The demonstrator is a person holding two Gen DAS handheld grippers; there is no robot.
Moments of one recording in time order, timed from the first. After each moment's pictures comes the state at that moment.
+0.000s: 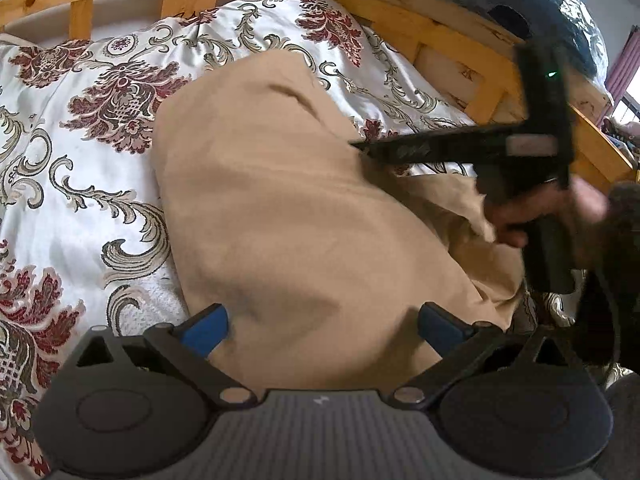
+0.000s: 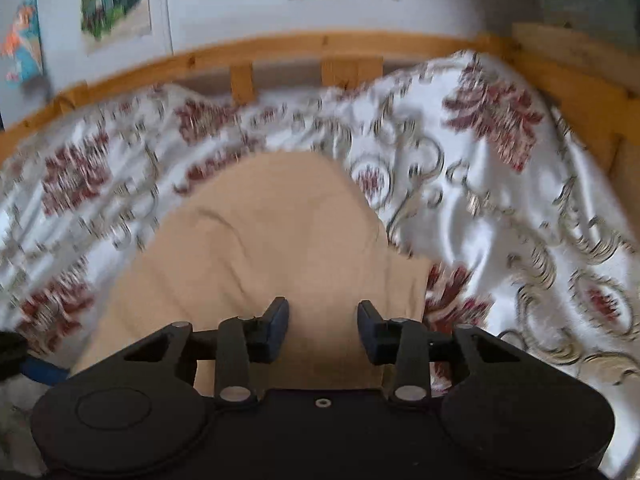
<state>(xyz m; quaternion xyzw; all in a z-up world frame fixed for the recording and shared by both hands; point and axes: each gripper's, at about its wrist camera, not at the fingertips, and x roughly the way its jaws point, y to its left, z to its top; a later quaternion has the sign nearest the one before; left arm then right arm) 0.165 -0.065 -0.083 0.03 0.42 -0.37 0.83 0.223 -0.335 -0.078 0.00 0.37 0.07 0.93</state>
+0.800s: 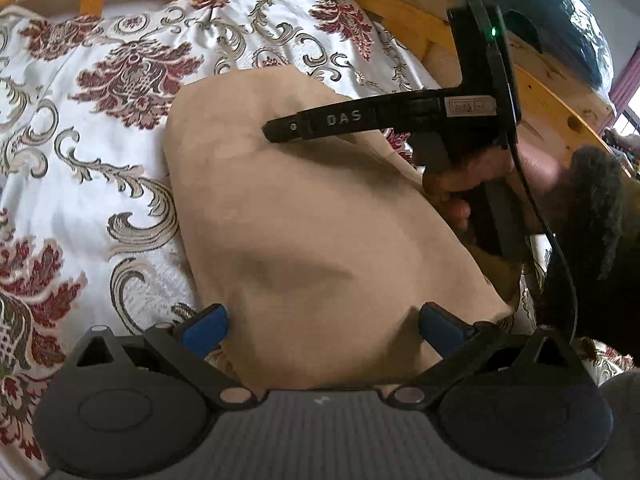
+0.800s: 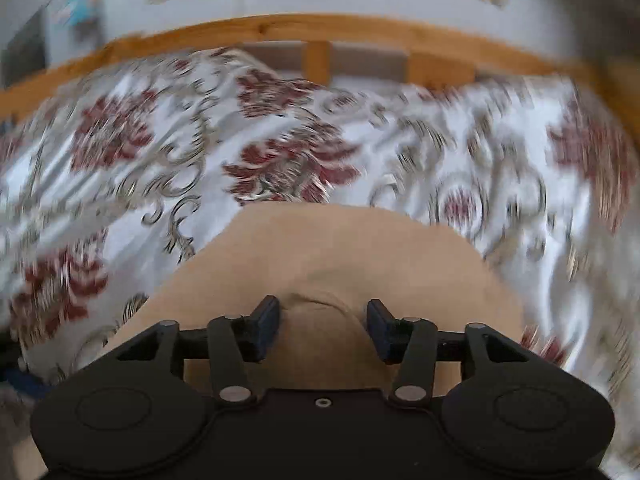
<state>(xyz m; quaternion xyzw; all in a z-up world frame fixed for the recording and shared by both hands) 0.168 -0.054 -0.089 0.00 0.44 -0.36 0.82 0.274 -0.293 -0.094 -0.01 0.37 0.15 0.92</state>
